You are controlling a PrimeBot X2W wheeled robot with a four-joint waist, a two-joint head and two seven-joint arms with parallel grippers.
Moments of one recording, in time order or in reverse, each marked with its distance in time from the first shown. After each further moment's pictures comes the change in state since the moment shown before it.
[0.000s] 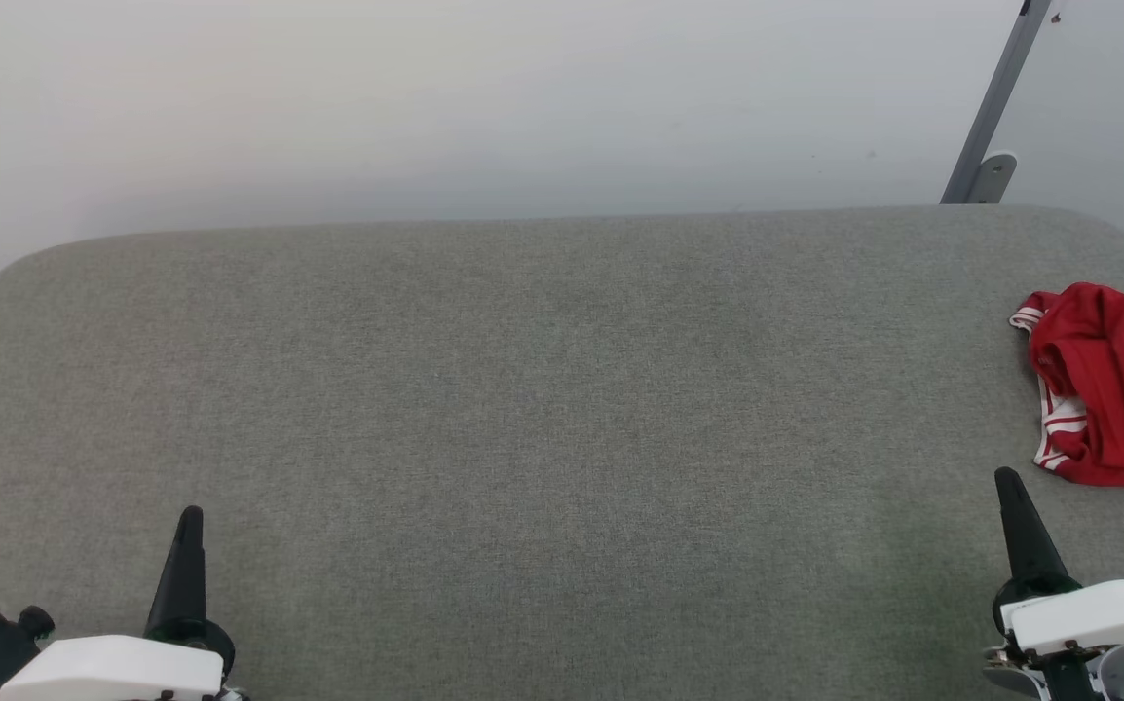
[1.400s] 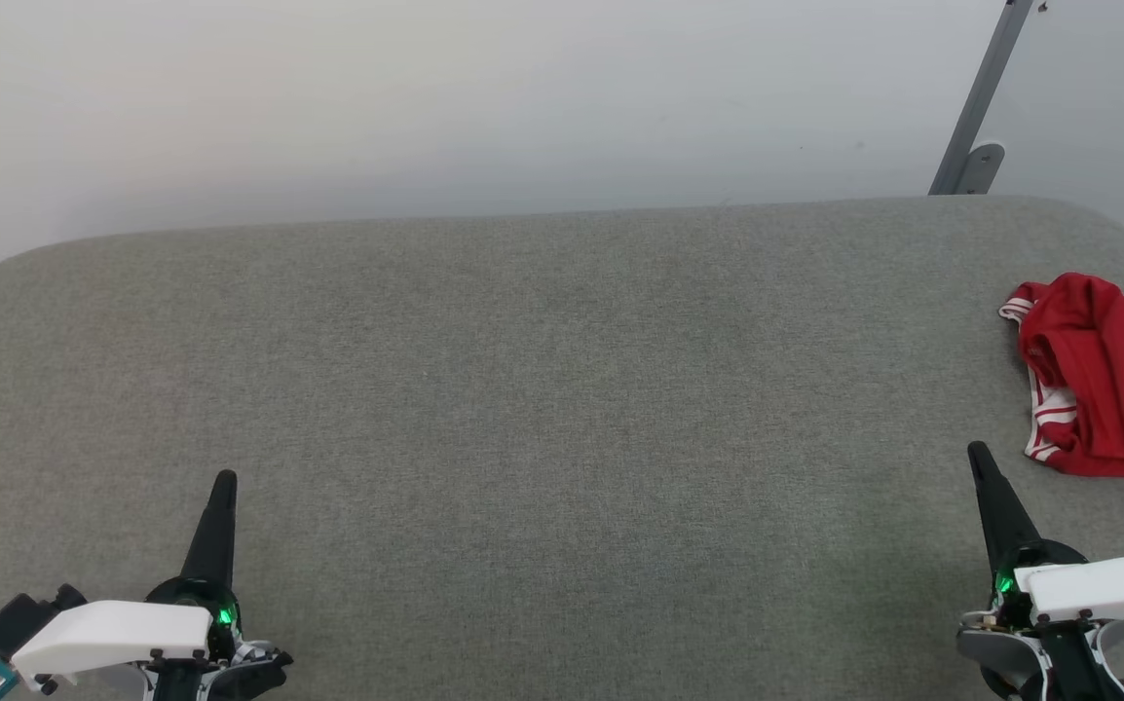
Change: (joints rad) left arm -0.079 -0.058 0.017 0.040 -0.338 0.000 0.103; right arm -0.047 0.059 -0.024 0.004 0.332 0.000 0.092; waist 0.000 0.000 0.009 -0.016
